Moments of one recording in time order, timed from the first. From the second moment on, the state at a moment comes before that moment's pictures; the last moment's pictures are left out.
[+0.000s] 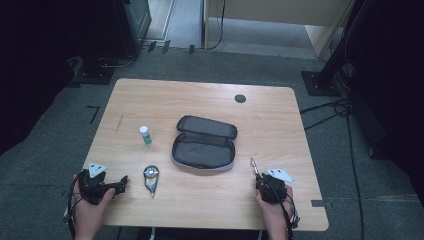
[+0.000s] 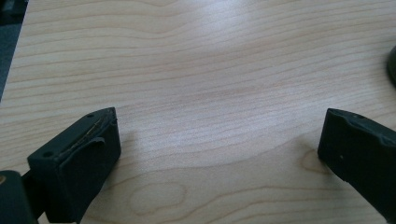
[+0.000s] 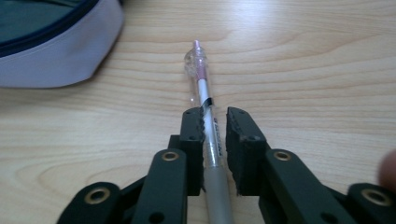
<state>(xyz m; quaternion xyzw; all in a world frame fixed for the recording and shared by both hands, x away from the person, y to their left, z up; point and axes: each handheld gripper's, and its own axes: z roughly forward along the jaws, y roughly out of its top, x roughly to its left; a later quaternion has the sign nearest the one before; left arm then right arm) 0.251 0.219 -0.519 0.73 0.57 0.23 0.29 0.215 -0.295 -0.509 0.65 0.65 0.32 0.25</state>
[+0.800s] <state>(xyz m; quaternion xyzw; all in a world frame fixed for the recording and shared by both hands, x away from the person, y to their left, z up) 0.251 0.219 -0.519 0.73 0.57 0.23 0.29 0.184 -0.319 -0.518 0.57 0.72 0.32 0.24</state>
